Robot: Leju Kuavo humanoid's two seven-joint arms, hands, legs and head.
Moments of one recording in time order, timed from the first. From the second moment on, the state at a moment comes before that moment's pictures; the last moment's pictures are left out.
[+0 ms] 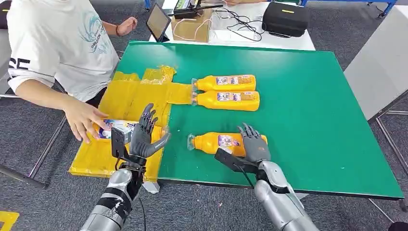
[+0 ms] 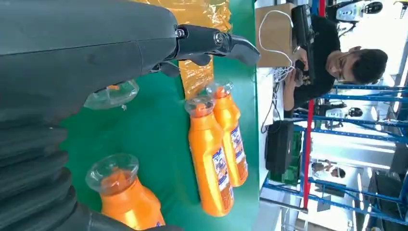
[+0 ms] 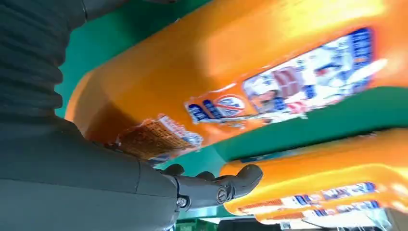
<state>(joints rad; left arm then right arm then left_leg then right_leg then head) -0.32 -0.21 0.01 -0.93 0.03 -0.07 -0.58 -0.39 0.00 0.37 -0.88 0.91 -0.24 0.03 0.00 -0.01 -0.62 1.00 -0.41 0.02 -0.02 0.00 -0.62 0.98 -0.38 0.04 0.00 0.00</state>
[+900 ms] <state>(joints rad) -0.36 -0.21 -0.02 -0.88 0.00 -0.05 -0.56 -0.57 0.02 0.33 -0.61 0.60 -0.19 -0.21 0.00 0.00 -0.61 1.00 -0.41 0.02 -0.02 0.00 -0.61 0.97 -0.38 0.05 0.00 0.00</state>
